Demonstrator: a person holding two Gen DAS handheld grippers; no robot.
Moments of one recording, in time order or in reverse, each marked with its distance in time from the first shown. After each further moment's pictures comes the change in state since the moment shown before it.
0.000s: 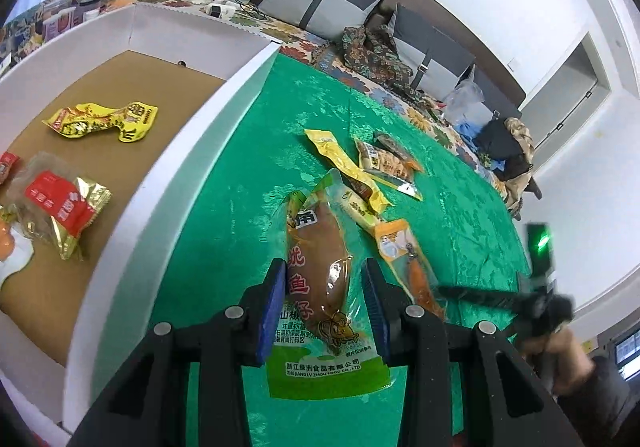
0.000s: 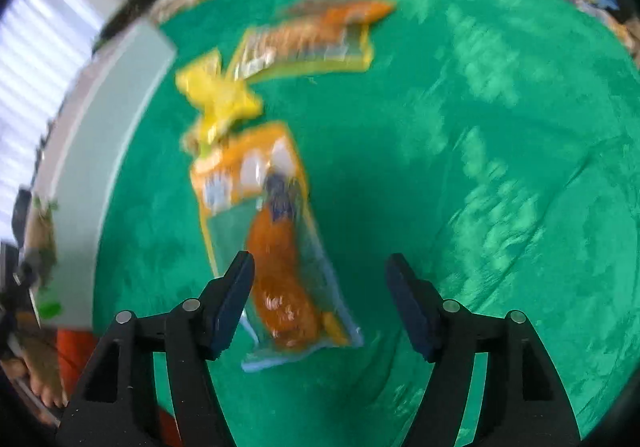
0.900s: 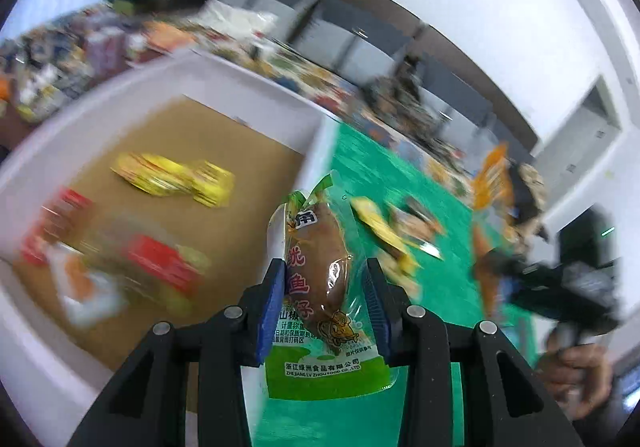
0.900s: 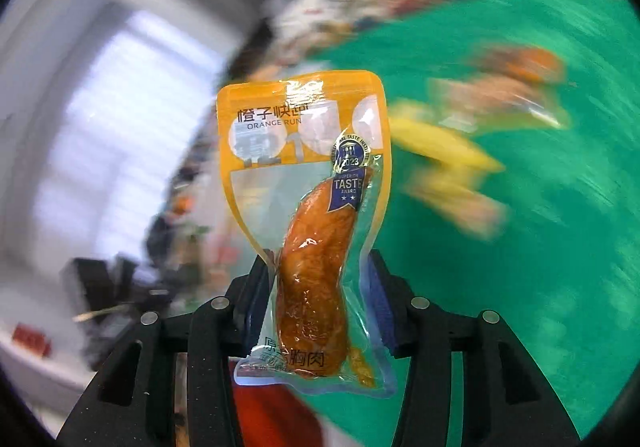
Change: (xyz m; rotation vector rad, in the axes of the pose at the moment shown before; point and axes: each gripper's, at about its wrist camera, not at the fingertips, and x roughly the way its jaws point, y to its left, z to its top) left arm -0.097 0.067 0.047 -0.069 -0.143 0.098; right arm -0.050 0.118 0.013 -0.024 -0.185 0.548
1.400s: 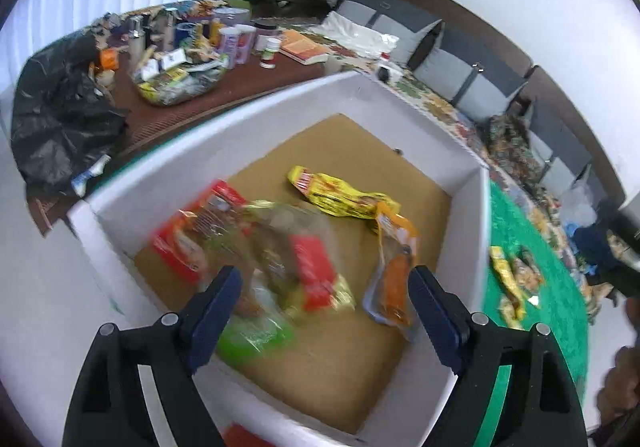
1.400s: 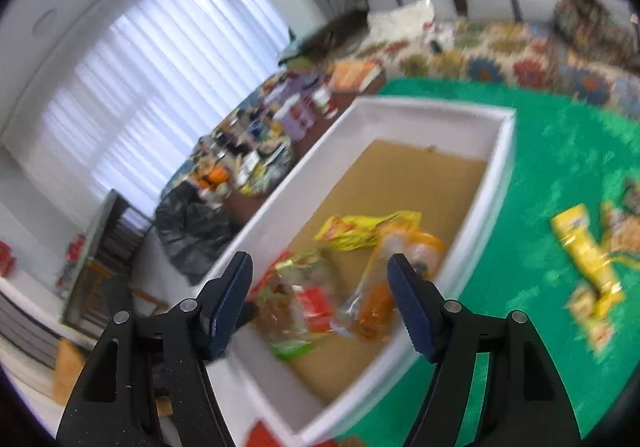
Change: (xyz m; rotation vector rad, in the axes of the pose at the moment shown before) left arm -0.029 0.104 -0.007 -0.176 -0.052 0.273; right arm 0.116 0.158 0.039 -0.325 -0.022 -0.075
